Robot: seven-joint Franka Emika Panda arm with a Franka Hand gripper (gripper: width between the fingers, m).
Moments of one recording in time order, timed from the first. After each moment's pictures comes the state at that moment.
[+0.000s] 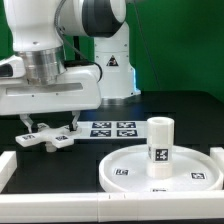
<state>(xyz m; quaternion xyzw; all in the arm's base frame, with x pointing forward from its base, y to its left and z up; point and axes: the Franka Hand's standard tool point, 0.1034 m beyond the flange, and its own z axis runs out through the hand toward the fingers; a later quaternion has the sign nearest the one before) 0.428 -0.149 0.035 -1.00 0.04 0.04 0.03</state>
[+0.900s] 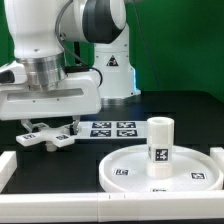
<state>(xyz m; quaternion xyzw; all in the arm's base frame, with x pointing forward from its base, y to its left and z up) 0.422 -0.149 0.024 -1.00 0.03 0.05 0.03</state>
